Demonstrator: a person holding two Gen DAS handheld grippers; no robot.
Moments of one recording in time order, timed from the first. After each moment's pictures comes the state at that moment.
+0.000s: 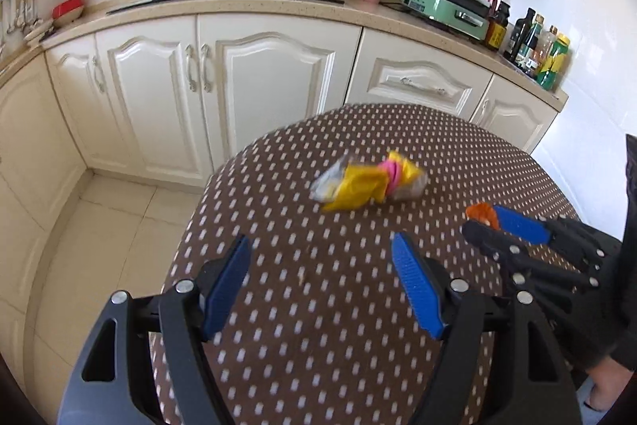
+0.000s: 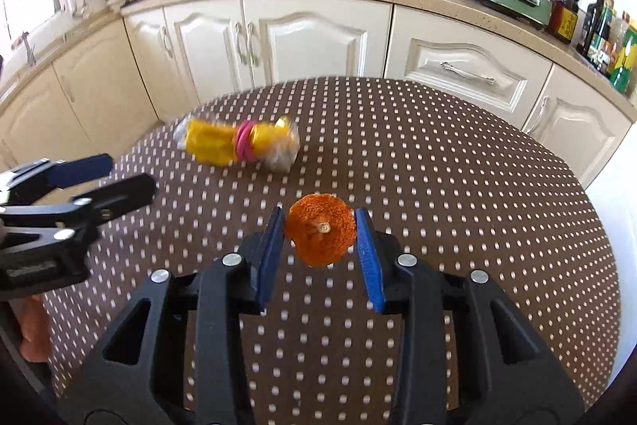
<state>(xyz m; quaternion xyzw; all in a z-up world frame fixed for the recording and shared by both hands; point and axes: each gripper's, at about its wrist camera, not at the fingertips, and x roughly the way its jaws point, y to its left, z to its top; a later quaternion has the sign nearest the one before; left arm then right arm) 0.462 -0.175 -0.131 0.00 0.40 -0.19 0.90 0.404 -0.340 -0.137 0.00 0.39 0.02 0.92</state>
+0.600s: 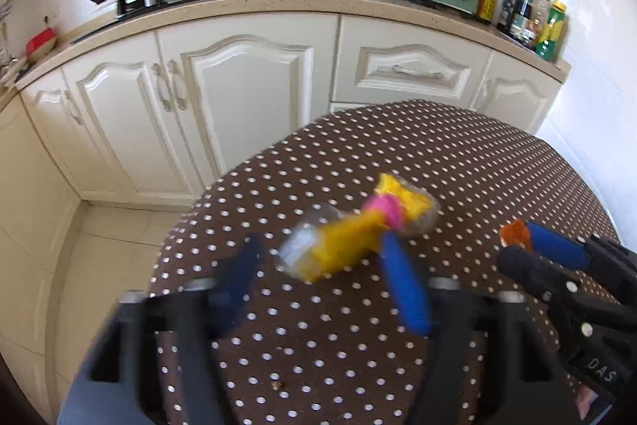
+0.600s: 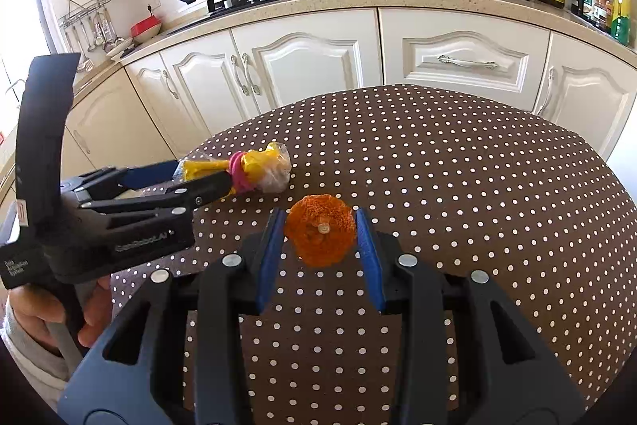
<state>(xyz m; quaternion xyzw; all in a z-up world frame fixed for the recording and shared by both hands) 0.516 -0.225 -0.146 0.06 0.41 -0.21 0.89 0.408 -0.371 -0.137 0.09 0.36 0.03 0.93</state>
